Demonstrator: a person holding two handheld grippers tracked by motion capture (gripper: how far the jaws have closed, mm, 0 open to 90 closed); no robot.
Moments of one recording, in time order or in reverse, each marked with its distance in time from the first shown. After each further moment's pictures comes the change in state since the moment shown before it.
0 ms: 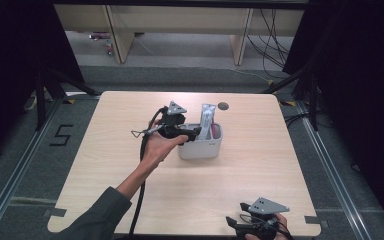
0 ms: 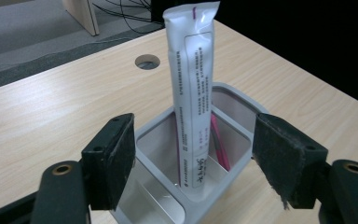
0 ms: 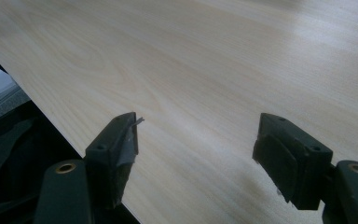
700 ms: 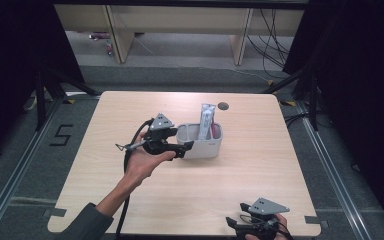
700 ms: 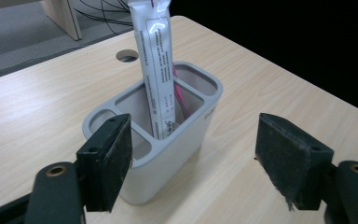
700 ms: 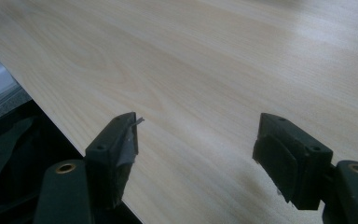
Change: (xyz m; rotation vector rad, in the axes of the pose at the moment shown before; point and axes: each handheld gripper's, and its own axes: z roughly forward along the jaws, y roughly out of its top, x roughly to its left) left arm -0.013 -0.025 -0.054 -0.035 -0.075 0.004; right arm 0.002 -0.001 0.000 -0.002 0.012 0.021
